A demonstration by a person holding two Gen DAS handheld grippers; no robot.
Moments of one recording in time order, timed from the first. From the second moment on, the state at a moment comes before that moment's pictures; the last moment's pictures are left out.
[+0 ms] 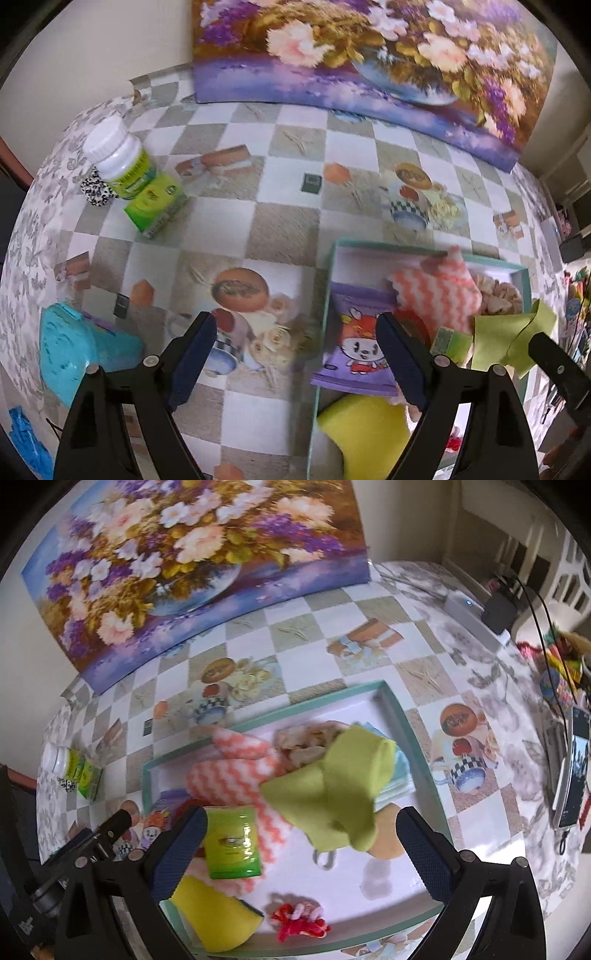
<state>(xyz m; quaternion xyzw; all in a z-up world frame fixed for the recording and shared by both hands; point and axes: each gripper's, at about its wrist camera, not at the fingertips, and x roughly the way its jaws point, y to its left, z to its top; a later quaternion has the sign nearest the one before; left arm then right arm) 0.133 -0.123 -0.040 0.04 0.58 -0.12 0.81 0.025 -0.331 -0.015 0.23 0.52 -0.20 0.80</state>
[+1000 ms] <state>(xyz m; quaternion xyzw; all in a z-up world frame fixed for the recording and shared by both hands) 0.160 0.024 -0.002 -0.01 0.54 -0.02 0.84 0.085 -0.192 -0.012 0.14 0.54 -0.10 0.83</state>
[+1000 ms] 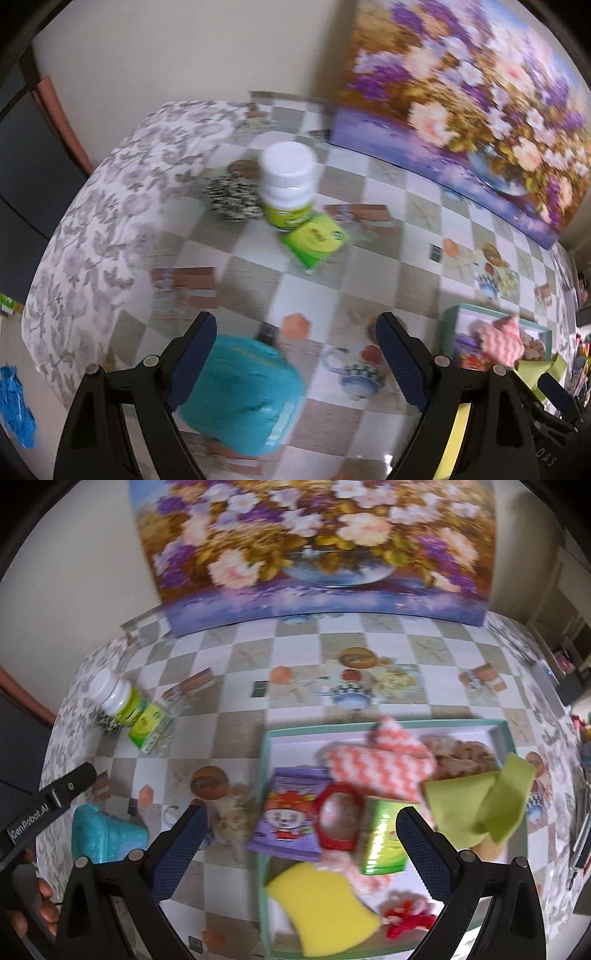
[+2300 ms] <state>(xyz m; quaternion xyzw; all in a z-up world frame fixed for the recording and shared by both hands) 0.335 0.113 -0.088 0.01 0.61 -0.10 0.78 0.262 -0.048 -0.093 0.00 0.57 0.10 0.81</state>
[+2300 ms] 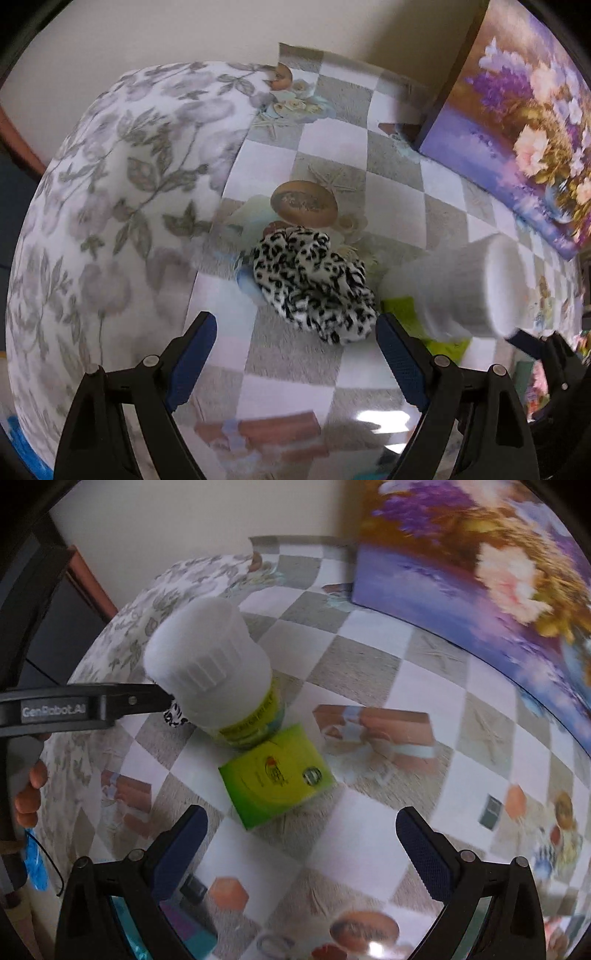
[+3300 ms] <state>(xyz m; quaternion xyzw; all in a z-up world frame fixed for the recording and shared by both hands) 0.336 0.112 -0.098 -0.04 0.60 -0.11 0.79 0.244 -0.056 -0.085 0.01 0.56 0.13 0.82</state>
